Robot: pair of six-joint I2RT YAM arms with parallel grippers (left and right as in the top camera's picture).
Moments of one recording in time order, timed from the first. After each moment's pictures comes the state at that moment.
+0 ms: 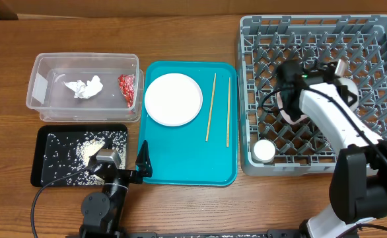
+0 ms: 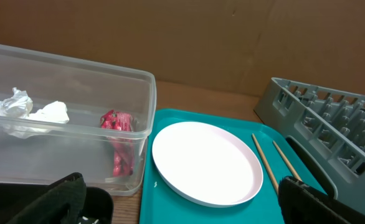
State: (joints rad) left arm -0.13 0.02 0.01 -0.07 0.03 -0.25; right arm 0.18 1.79 1.28 -1.09 1.27 0.49
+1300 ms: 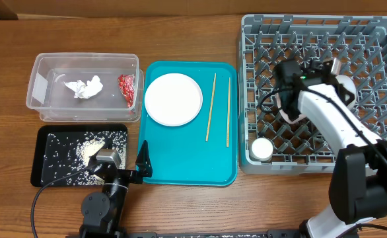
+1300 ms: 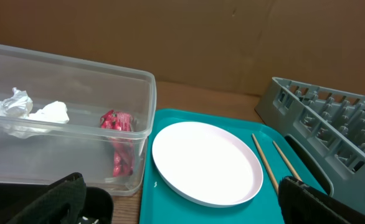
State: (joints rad) left arm -0.13 0.02 0.01 -0.07 0.03 -0.25; right arm 0.19 1.79 1.27 -1.04 1.24 0.41
